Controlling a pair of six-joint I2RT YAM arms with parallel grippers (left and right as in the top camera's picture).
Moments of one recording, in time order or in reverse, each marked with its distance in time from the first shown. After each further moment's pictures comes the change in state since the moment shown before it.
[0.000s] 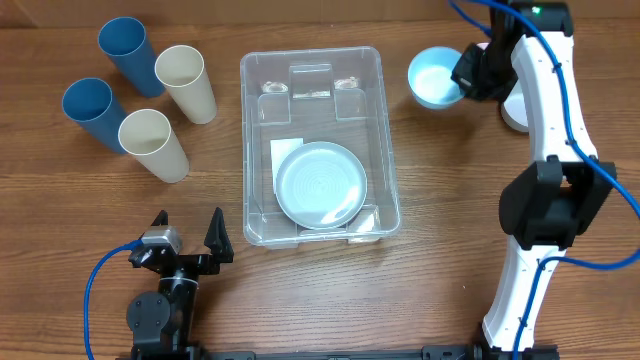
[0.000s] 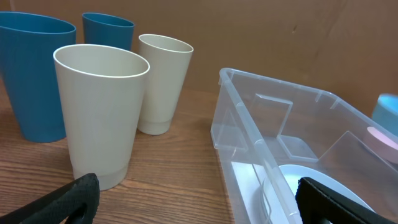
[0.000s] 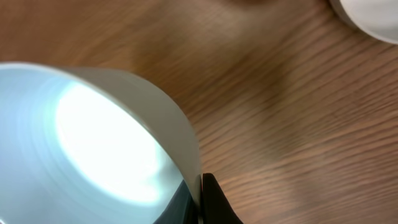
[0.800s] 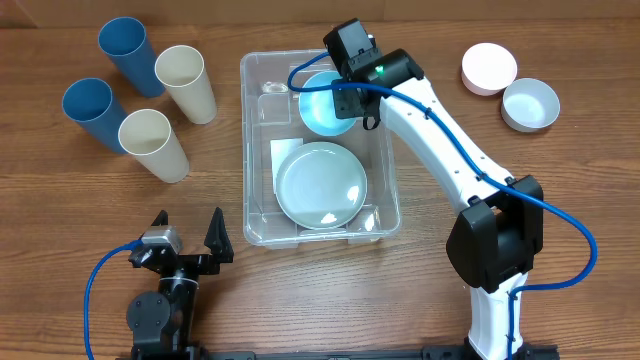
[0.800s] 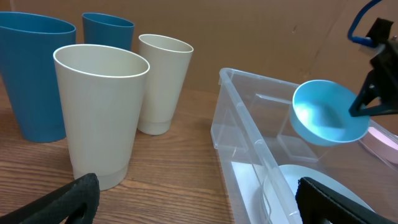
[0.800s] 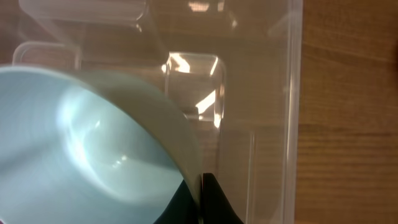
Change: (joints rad) left arm 0.000 0.000 0.000 0.000 0.000 0.000; right arm 0.515 -0.161 -0.343 0.432 0.346 -0.227
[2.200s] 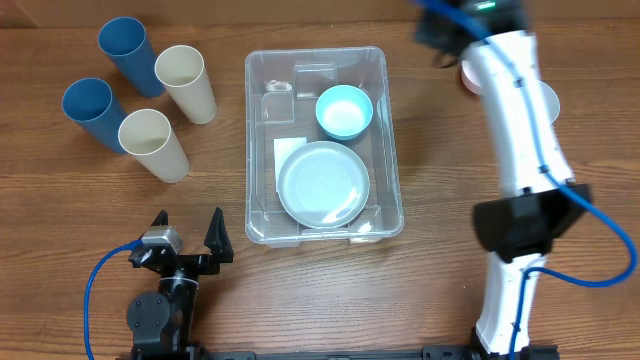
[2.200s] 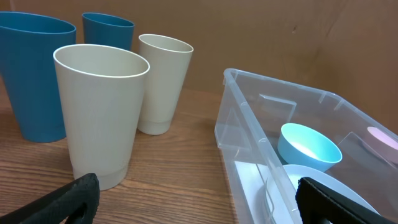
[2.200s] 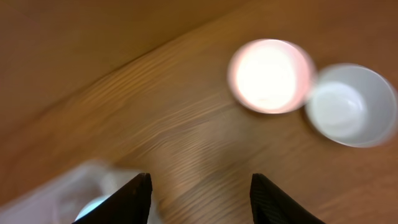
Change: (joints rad) left arm 0.000 0.000 0.000 0.000 0.000 0.000; right arm -0.340 0.095 0.544 -0.329 0.029 0.299
